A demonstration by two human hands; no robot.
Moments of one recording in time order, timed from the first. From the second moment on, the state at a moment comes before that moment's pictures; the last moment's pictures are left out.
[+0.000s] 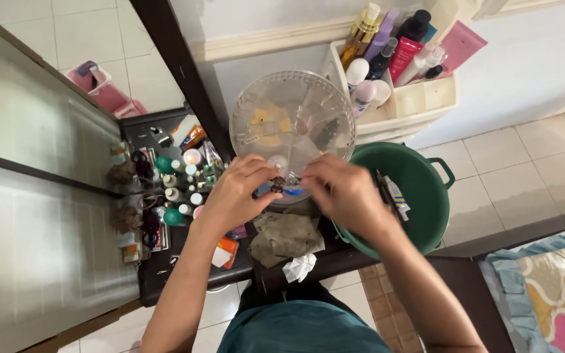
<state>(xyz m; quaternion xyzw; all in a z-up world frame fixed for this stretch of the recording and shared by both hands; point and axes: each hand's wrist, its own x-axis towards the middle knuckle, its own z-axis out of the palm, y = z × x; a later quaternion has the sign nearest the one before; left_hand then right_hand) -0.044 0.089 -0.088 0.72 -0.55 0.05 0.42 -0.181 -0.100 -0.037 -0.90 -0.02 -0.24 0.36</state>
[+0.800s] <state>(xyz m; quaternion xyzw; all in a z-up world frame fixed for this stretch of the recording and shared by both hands) -0.058 0.065 -0.073 0.71 -0.55 0.08 0.42 -0.245 -0.401 -0.214 -0.93 0.35 -0.10 0.09</state>
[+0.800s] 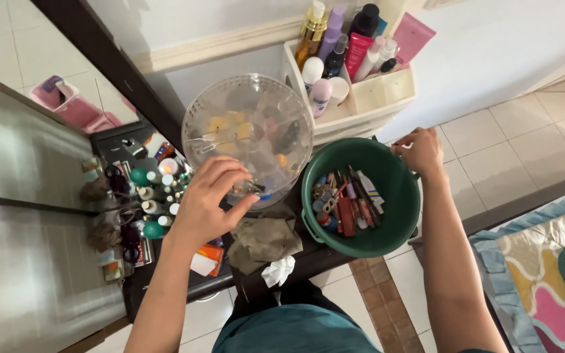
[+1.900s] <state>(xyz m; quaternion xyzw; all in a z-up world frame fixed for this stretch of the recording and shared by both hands) -0.050 0.067 -0.085 0.73 -0.51 0.08 0.46 -0.138 -0.319 -0.134 -0.90 0.29 -0.31 0.13</state>
